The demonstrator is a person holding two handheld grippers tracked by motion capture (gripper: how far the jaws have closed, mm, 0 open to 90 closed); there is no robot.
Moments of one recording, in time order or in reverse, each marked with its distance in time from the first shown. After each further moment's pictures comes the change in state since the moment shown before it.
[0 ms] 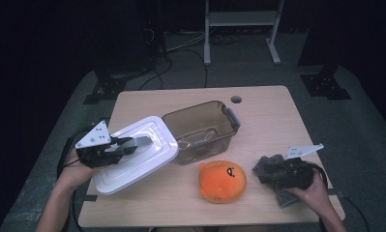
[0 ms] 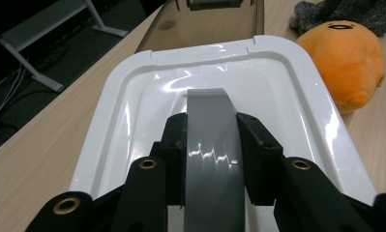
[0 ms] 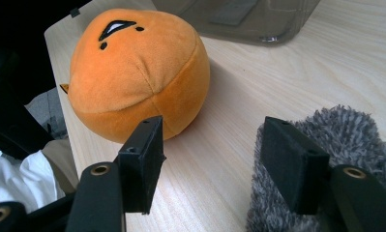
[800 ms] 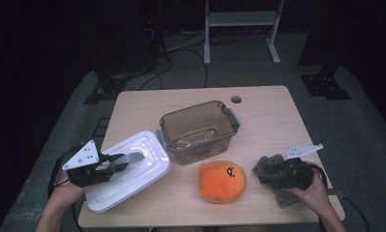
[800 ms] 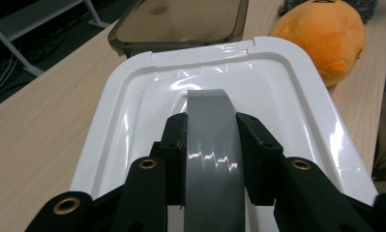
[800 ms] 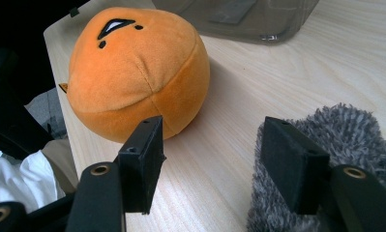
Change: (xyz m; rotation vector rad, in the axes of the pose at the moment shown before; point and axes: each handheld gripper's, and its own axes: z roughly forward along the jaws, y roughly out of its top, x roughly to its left) left arm -0.017 -0.048 -0.013 -0.016 -0.015 -0.043; right arm 0.000 0.000 0.001 0.003 -0.001 0.004
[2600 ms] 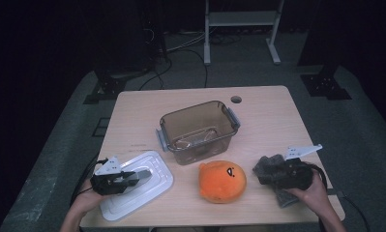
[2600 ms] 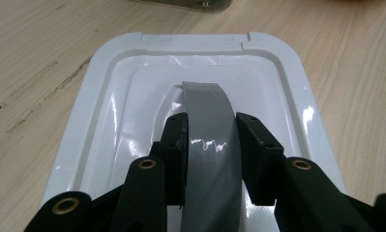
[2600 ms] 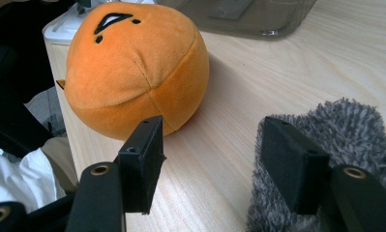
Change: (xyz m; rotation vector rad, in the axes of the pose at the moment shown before) left arm 0.002 -0.075 0.071 0.184 -0.078 -0.115; right arm -0.001 -0.002 0.001 0.009 0.001 0.002
